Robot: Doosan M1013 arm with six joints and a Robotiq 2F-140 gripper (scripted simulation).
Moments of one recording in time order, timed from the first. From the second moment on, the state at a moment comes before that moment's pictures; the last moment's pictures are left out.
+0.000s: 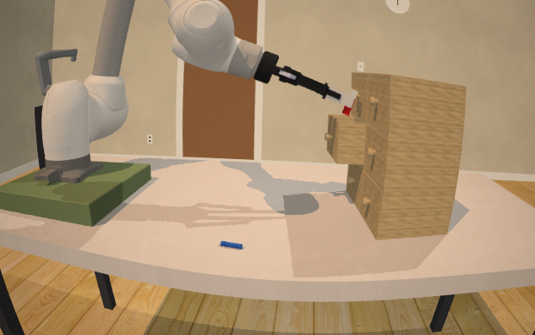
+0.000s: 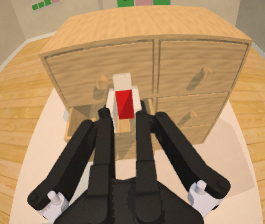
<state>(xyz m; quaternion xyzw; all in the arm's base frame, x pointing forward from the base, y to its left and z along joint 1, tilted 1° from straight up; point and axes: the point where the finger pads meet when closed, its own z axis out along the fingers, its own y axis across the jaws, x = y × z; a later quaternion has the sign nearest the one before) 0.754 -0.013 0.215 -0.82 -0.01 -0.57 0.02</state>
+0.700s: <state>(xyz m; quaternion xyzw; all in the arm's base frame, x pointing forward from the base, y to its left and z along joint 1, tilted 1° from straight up) 0.754 -0.013 0.215 -0.82 -0.01 -0.57 0.02</state>
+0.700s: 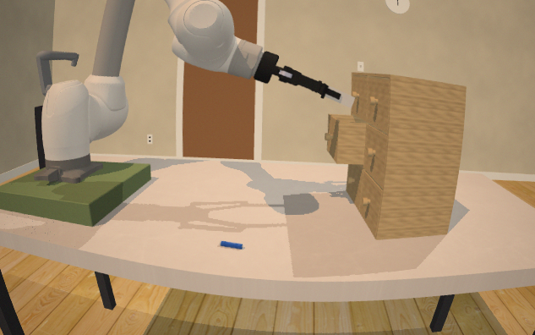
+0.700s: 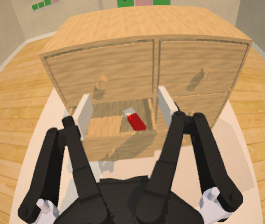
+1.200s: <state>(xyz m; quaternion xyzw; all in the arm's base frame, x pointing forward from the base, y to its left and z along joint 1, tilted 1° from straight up) 0.752 -0.012 0.218 -0.82 -0.01 -0.57 0.02</state>
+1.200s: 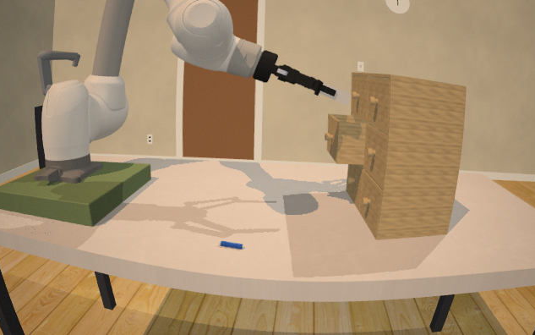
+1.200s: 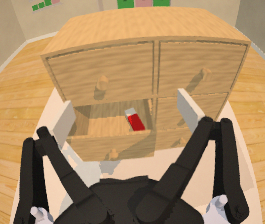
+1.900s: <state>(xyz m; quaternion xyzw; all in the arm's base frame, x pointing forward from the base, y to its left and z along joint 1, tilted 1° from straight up) 0.669 -0.014 0.221 -0.82 -0.01 -0.57 0.01</state>
